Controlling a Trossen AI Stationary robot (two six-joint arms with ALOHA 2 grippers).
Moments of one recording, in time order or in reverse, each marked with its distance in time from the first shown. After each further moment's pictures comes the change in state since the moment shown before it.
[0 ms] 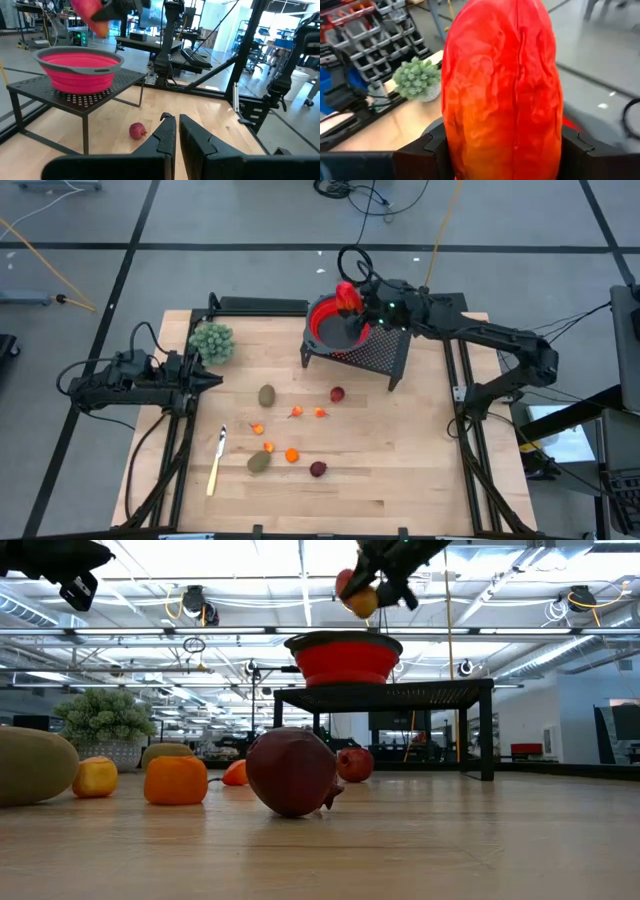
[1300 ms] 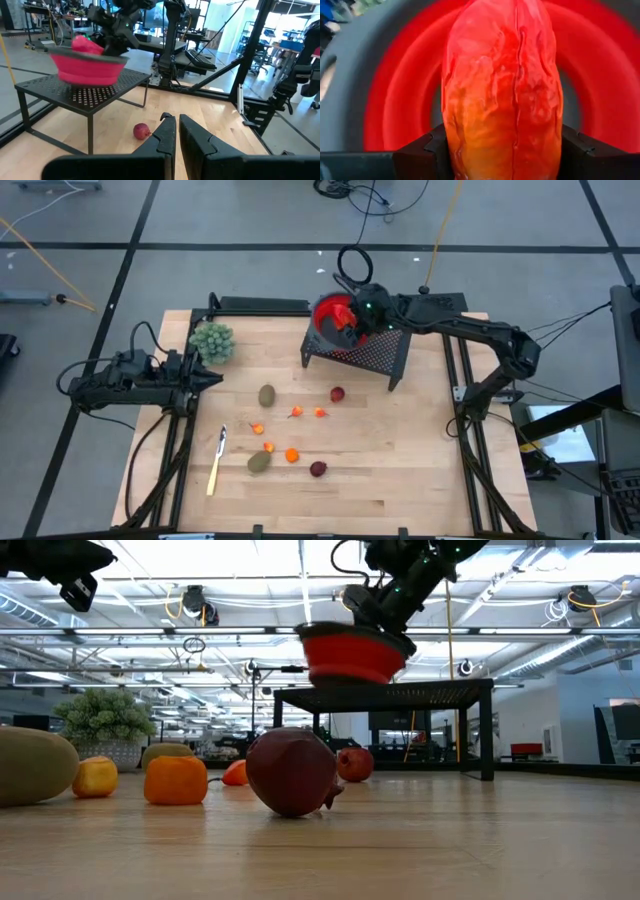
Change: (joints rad) left arm 0.000 0.000 0.000 0.000 -0.024 -0.003; right arm -0.077 0.153 -0.003 -0.149 -0.174 -0.023
